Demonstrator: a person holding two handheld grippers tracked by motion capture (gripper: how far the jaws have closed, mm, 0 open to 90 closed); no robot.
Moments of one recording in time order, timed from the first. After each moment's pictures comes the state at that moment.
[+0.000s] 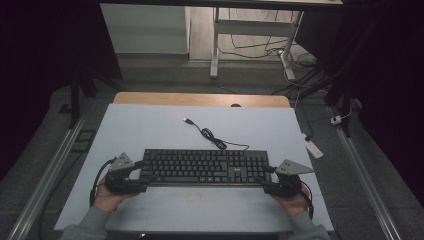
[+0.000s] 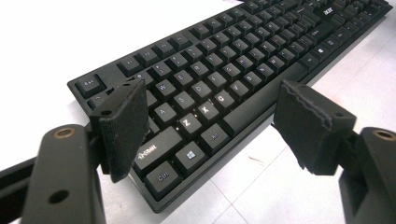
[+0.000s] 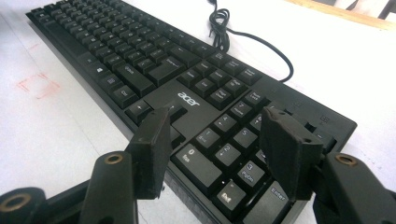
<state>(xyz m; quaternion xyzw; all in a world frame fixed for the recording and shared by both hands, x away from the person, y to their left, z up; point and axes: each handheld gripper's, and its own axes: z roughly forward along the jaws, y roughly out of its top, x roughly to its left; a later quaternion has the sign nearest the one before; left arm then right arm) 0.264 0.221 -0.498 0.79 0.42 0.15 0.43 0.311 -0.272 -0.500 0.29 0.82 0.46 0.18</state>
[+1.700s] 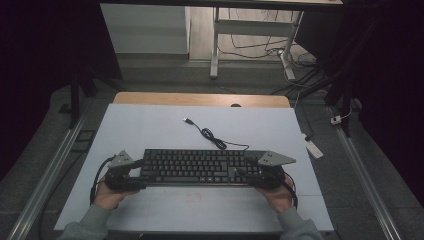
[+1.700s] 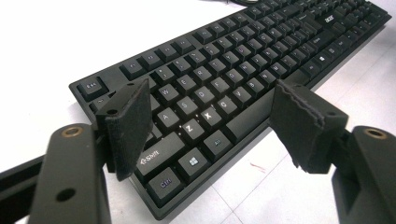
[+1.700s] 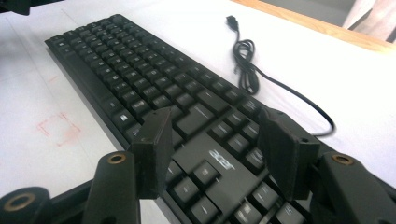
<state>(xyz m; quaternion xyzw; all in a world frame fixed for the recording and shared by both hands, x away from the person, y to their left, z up) 0.270 0.223 -0.497 0.78 0.43 0.13 0.43 0.321 -0.219 -0.480 0.27 0.82 0.47 0.17</state>
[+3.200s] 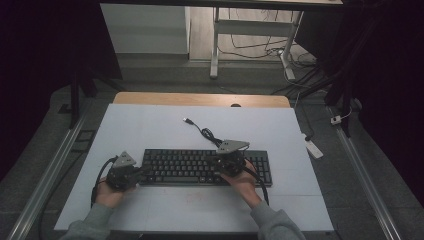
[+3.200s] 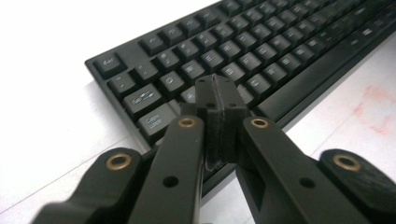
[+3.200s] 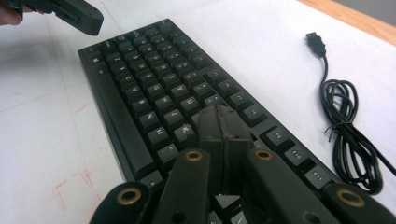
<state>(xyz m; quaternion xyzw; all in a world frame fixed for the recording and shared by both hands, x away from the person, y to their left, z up) 0.278 0.225 -0.513 0.80 0.44 0.15 0.39 0.356 -0.117 -0.487 0.21 0.86 0.44 0.12</state>
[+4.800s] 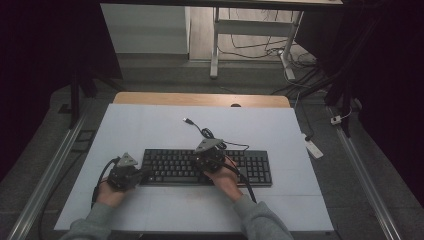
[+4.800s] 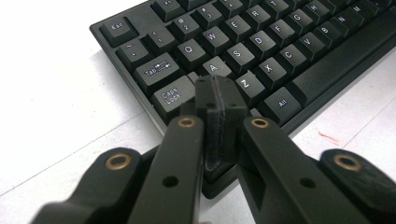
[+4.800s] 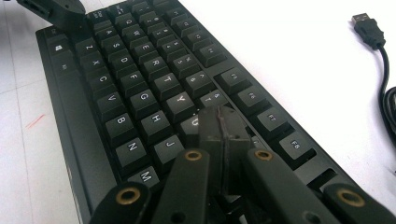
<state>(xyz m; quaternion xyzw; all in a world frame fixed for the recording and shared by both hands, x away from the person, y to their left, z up) 0.286 0.227 -0.529 0.81 0.45 0.14 0.35 0.378 -0.062 -0.517 0.20 0.89 0.40 0.11</state>
